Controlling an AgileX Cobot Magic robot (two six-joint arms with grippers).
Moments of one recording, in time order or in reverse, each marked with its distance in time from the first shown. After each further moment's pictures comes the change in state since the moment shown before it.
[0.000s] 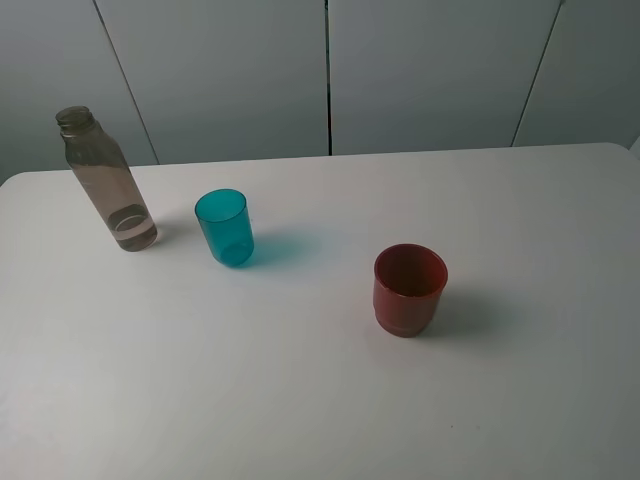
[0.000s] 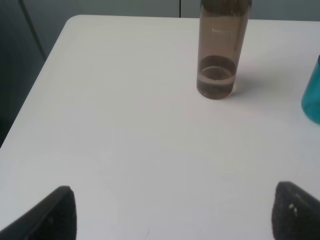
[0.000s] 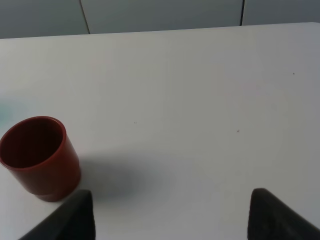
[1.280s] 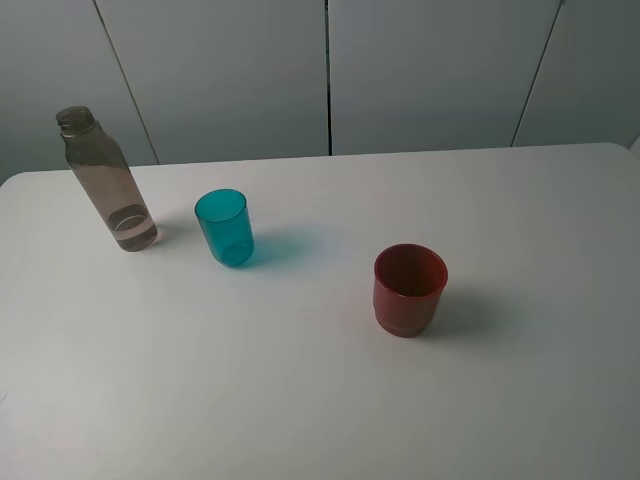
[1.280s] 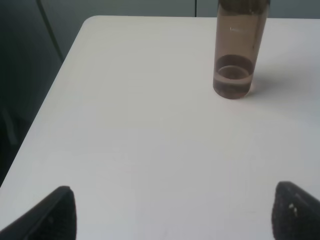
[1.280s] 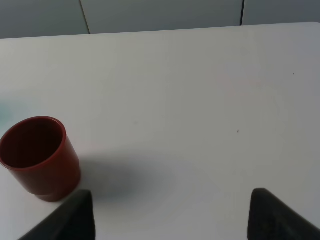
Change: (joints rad) left arm 0.000 0.000 0.000 0.066 0.000 -0.008; right arm 0.000 0.000 0.000 0.000 0.000 0.000
